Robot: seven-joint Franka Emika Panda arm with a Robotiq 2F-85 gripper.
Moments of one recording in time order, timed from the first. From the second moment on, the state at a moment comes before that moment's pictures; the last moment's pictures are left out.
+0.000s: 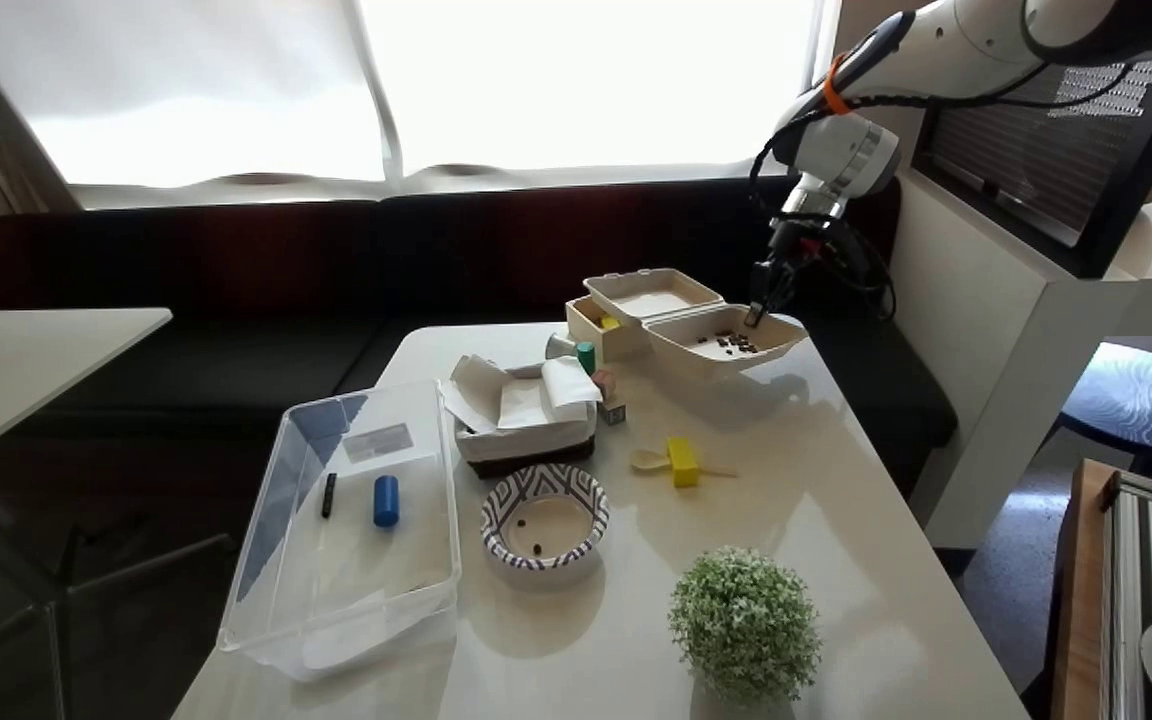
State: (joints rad) arm -0.64 0.81 -0.06 -1.50 0.67 1.84 -0.87
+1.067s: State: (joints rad) arm -0.40 0.30 -0.11 -2.07 0.66 2.46 -0.65
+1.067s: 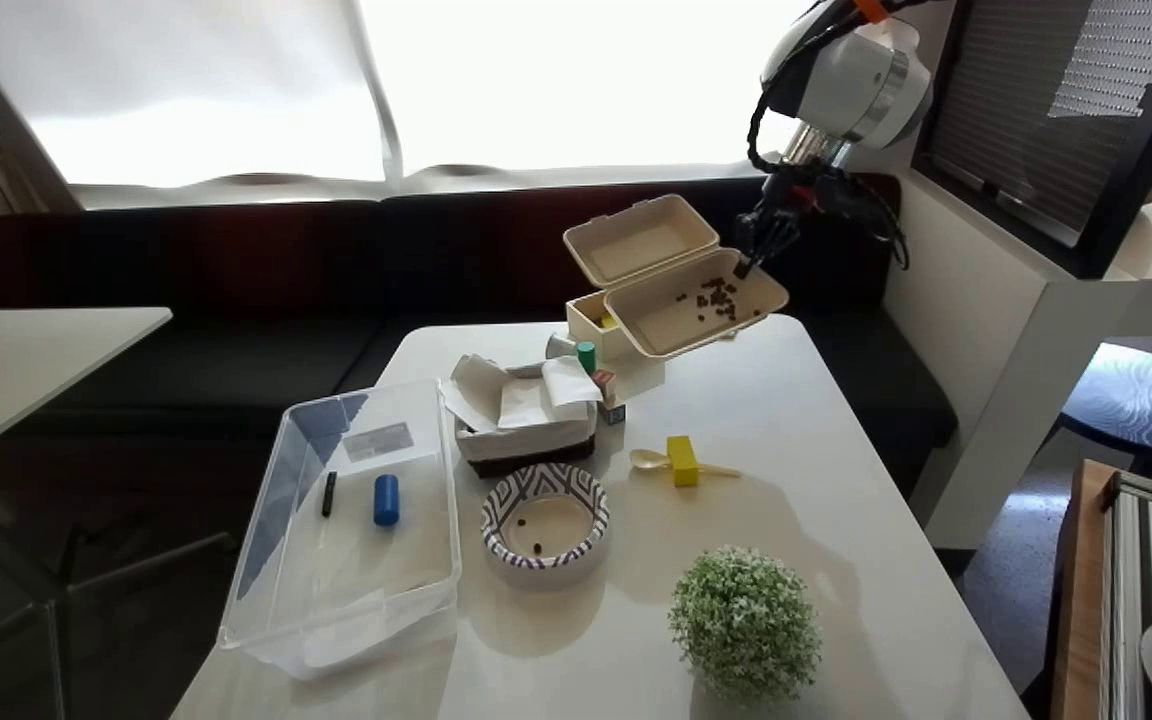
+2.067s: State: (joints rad) arm -0.09 0.05 -0.11 -2.36 -0.05 2.81 0.35
